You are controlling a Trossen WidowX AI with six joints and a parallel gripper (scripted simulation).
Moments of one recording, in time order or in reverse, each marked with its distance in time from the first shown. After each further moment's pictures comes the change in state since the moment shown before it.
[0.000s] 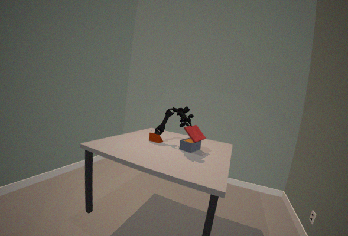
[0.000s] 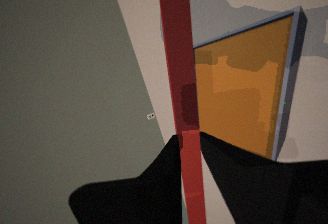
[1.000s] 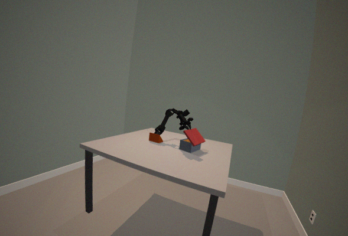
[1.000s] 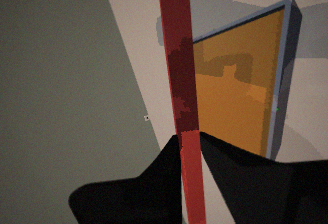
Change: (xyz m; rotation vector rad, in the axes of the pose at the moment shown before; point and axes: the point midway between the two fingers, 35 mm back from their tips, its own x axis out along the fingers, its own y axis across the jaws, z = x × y) arm 0.021 -0.026 -0.002 0.006 -0.001 -0.006
